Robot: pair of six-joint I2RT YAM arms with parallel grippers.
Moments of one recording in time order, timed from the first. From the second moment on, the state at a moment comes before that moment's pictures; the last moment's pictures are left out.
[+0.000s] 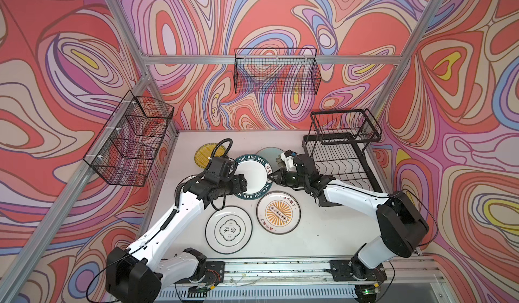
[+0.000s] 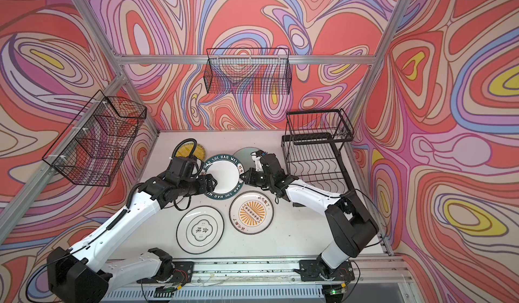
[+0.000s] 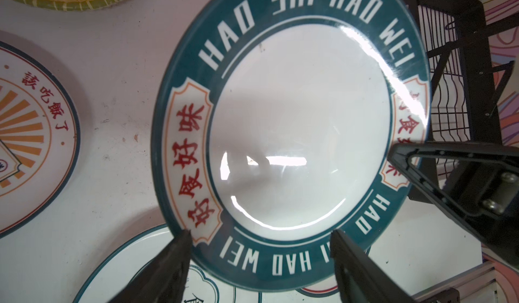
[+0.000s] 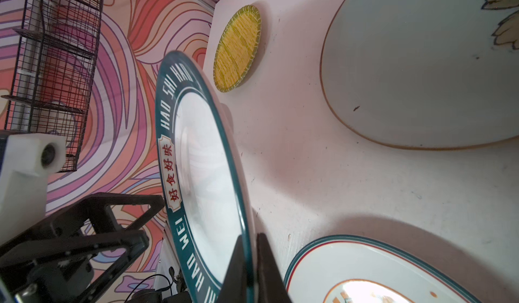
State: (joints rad) left arm -0.44 1.17 0.98 -0.70 0.06 -0.62; right arm 0.62 1.58 0.97 0.11 -0.40 0.81
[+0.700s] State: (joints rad) left arm -0.42 1.08 0.93 -0.65 0.00 -0.66; right arm 0.61 1.52 0.94 0.11 -0.38 0.78
